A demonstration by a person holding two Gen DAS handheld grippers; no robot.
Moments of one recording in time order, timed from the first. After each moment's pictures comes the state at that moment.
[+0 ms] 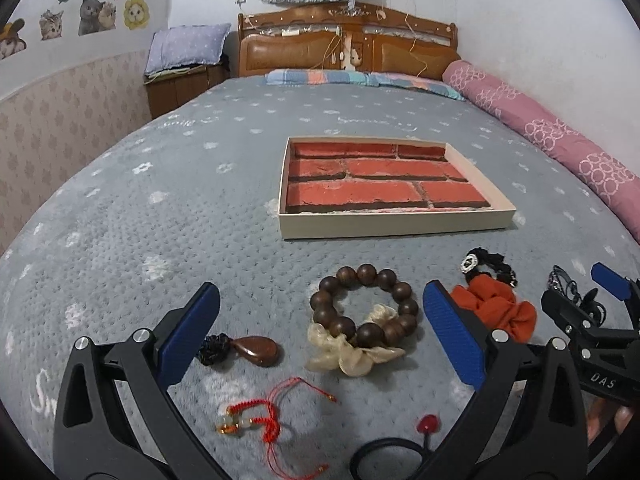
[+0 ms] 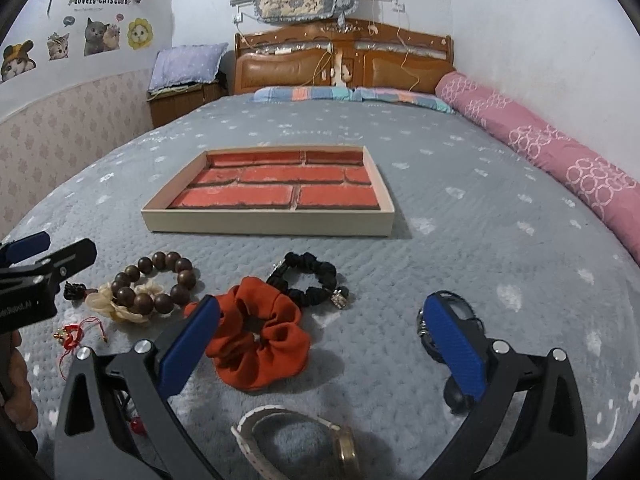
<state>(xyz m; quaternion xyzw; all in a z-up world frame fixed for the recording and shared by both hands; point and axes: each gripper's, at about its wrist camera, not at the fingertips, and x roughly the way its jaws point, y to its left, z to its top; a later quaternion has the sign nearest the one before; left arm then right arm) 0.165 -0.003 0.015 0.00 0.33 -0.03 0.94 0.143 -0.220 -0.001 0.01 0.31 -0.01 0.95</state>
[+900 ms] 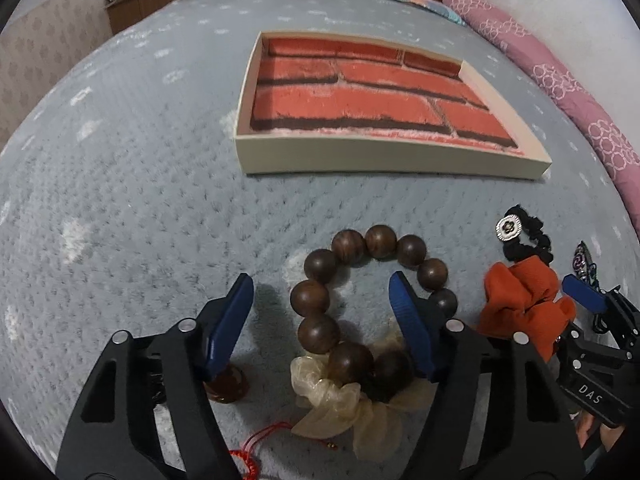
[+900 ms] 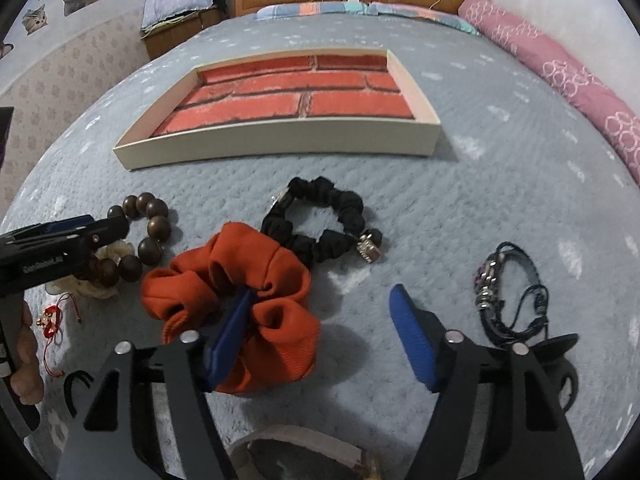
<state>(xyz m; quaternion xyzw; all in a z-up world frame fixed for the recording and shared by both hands) 0.253 -0.004 -0.044 -0.02 0.49 -0.07 0.87 0.198 -0.216 -0.047 0.03 0.46 0.02 0.89</state>
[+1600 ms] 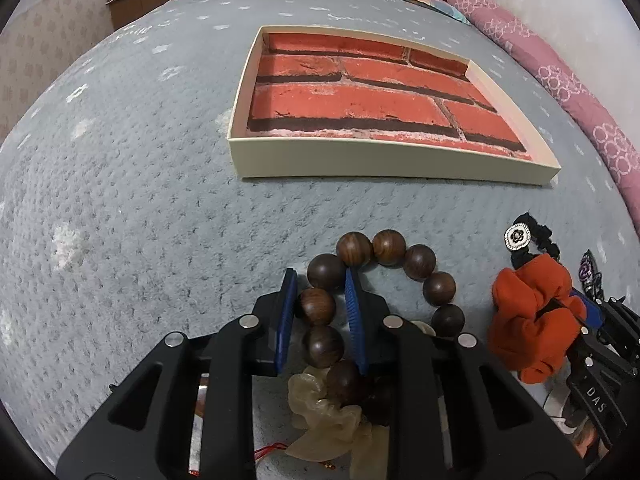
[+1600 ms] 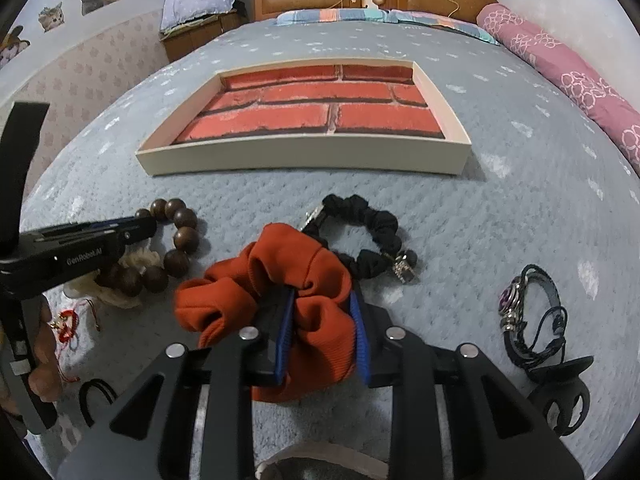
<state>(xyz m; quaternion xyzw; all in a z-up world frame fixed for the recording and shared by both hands) 0.265 -0.006 -0.047 -0.03 0.49 -0.07 0.87 0.204 -0.206 -0.039 0.03 0.44 0.06 0.90</state>
